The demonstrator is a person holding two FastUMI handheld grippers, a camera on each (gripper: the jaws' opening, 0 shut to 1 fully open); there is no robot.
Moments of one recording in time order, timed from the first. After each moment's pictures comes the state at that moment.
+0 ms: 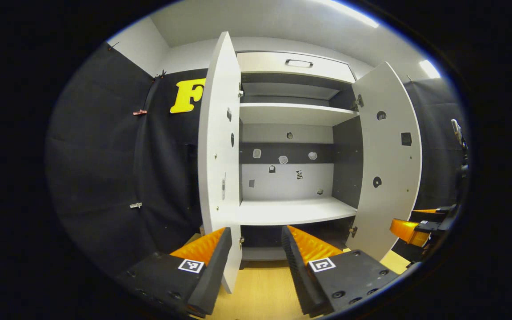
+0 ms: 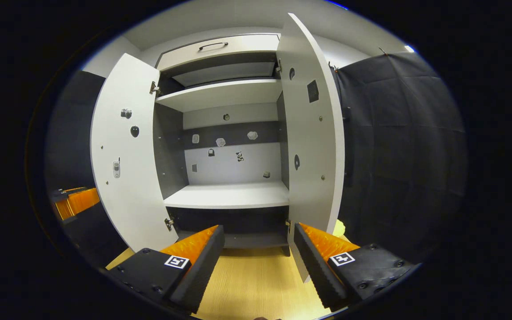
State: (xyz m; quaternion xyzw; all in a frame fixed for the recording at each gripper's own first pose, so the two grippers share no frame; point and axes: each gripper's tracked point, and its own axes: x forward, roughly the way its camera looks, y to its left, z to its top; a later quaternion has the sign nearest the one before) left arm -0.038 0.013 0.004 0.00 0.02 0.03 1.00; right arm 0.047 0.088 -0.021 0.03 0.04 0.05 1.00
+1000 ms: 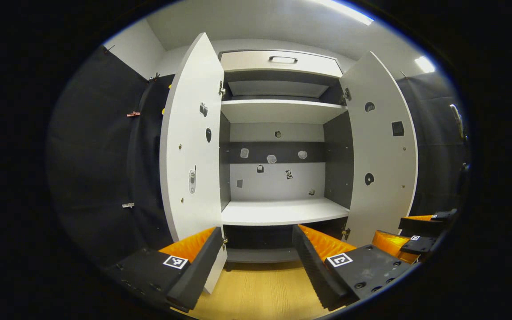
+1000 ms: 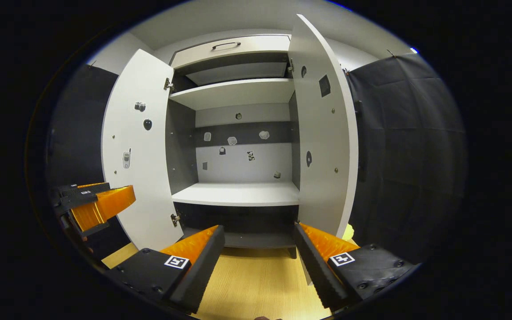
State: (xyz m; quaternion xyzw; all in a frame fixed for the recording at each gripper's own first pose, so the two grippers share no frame) left arm -0.020 -0.037 -0.015 0.01 0.00 0.02 1.00; right arm 0.047 0.109 -0.044 0.01 0.04 0.09 0.99
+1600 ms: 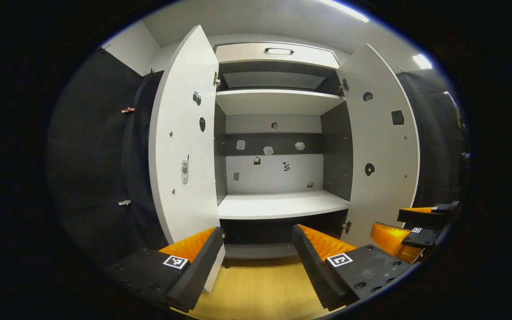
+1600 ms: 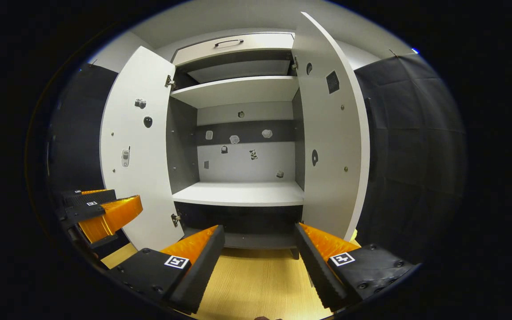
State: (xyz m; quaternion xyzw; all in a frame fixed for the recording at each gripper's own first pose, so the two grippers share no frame) left arm -0.007 -0.038 -0.033 0.01 0.02 0.01 1.00; right arm 0.058 0.115 -0.047 0.01 0.04 0.09 1.00
